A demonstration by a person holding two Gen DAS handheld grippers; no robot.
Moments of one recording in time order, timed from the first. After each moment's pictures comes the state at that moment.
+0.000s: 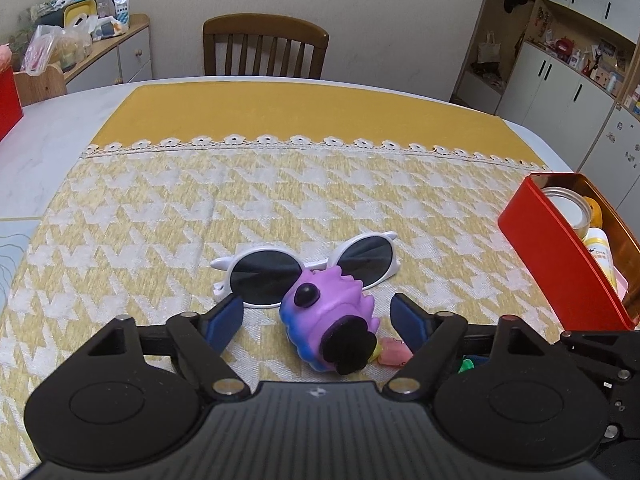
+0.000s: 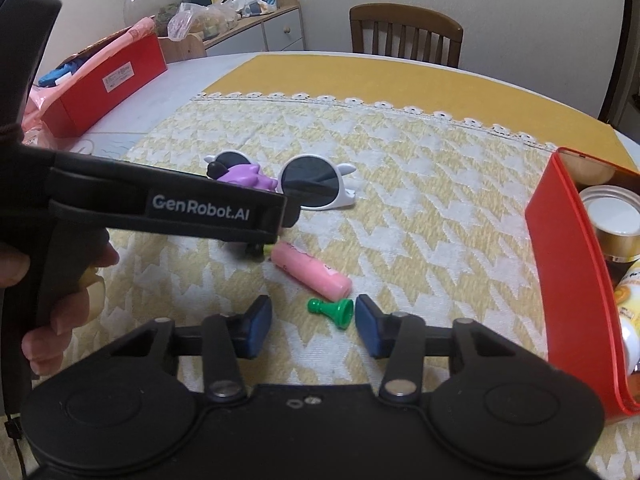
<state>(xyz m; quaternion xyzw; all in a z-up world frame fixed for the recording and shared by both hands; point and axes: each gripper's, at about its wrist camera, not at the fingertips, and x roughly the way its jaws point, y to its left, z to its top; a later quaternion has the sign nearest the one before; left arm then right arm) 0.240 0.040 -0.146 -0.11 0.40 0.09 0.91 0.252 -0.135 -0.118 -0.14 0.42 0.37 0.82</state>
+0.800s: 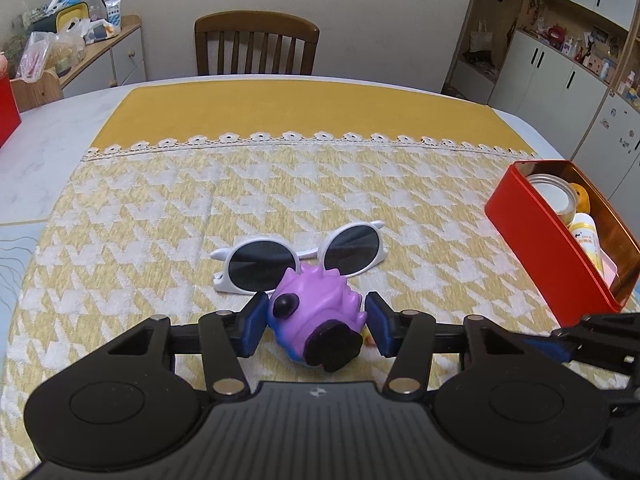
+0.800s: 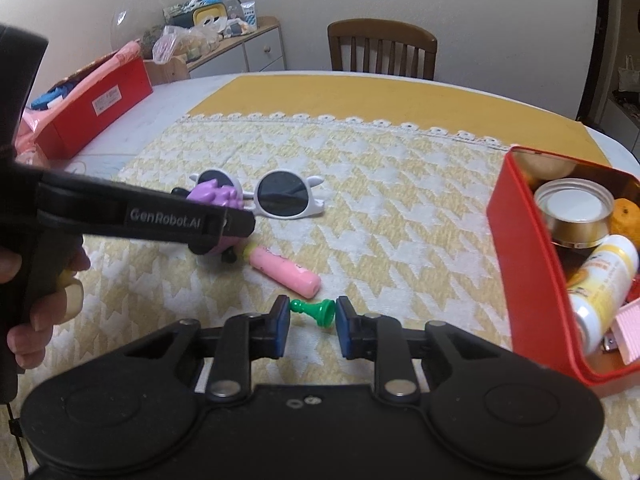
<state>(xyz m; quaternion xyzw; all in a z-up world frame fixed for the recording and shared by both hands) 0.228 0.033 -0.134 -0.10 0.41 0.08 0.90 0.244 -0.163 -0.099 -0.12 0.40 0.35 0.84</state>
